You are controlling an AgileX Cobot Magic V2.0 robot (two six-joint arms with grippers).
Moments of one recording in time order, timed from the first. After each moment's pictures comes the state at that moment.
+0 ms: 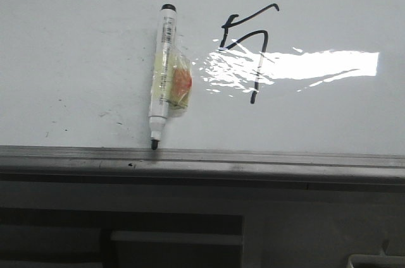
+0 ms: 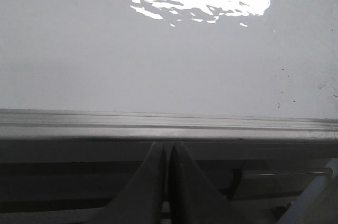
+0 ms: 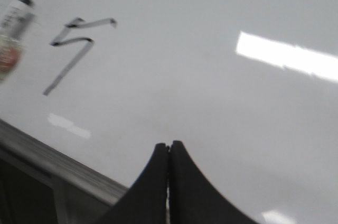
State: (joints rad) left arm -0.27 0.00 0.00 -0.09 0.34 -0.11; right arm 0.08 0.10 -0.18 0.36 0.38 -0.49
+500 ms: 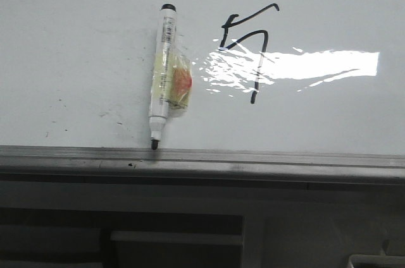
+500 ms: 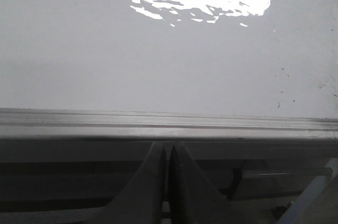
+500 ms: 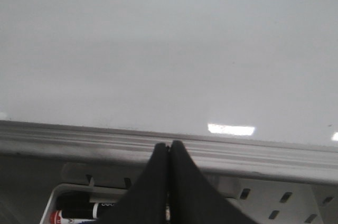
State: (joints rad) left arm -0.27 0.00 0.00 -0.09 0.34 -0.11; right arm -0.01 0.10 0.01 -0.10 0.29 0.08
